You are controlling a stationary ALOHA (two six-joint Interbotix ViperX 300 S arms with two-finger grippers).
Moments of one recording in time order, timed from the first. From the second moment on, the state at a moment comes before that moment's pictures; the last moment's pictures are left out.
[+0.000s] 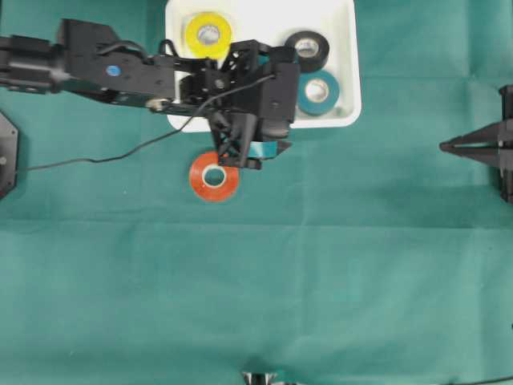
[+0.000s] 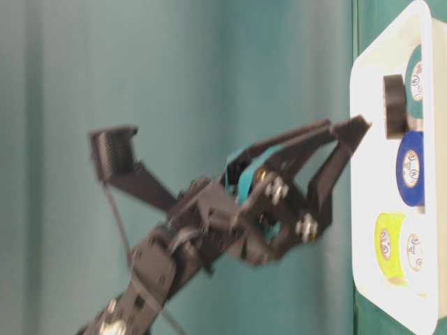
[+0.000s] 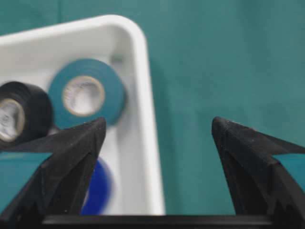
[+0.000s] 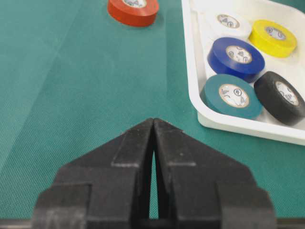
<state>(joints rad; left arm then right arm) 0.07 0.09 0.39 -0.02 0.24 0.23 -0.02 -1.27 1.61 -0.12 -0.12 0.02</state>
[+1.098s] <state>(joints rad) -0.04 -0.41 0.93 -0.02 -0.03 0.08 -0.02 -1.27 1.61 -0.12 -0.12 0.02</state>
